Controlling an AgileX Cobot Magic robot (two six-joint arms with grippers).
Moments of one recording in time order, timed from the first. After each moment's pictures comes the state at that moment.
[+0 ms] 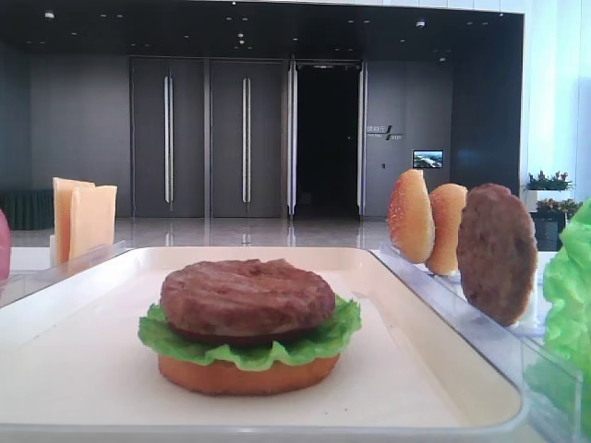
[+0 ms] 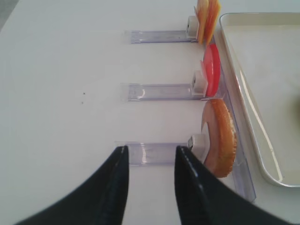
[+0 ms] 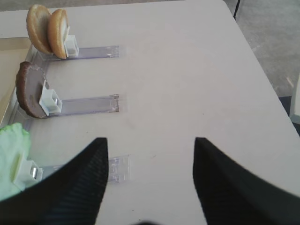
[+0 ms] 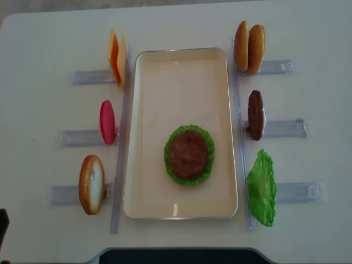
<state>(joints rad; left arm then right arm) 0.10 -0.02 -0.47 -0.03 1.11 0.06 0.00 -0.01 -0.52 0.00 1.12 0.01</state>
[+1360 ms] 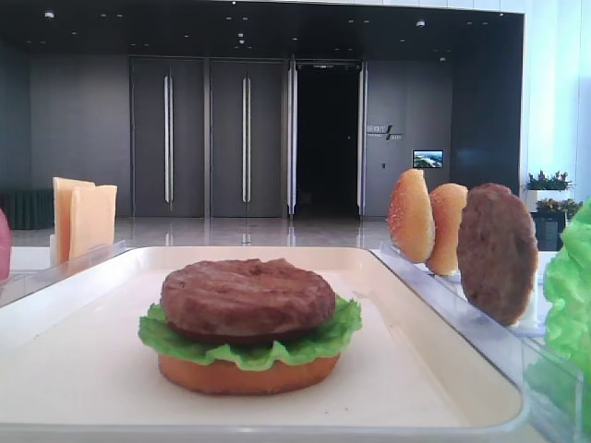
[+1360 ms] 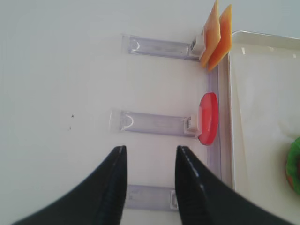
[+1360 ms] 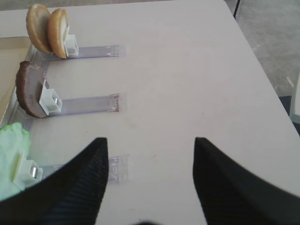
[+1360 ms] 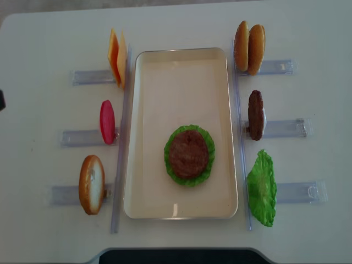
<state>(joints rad) 0.10 0.86 -0.92 -0.06 1.00 -0.03 0.00 -0.01 -0.52 0.00 1.12 0.01</state>
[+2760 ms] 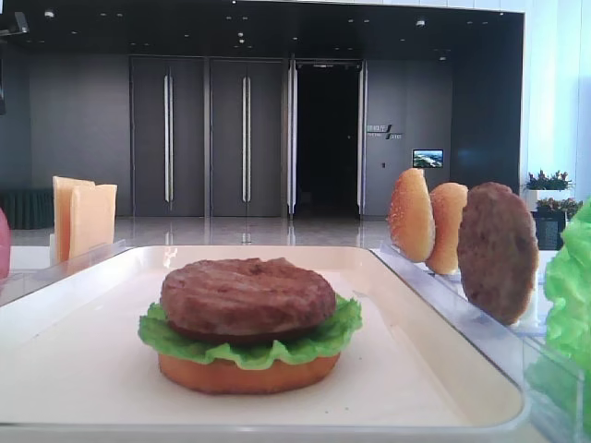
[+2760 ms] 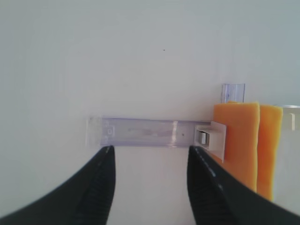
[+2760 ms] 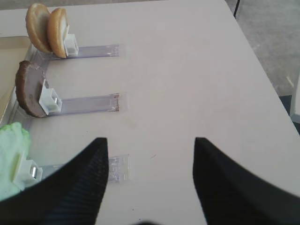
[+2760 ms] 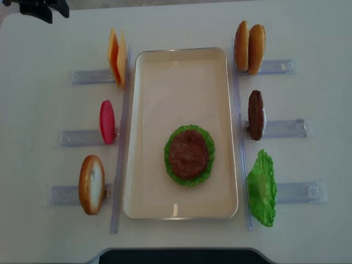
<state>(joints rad) 0.09 1.97 -1.83 -0.14 1.14 0.01 0.00 -0.01 -0.51 0.00 1.13 0.01</state>
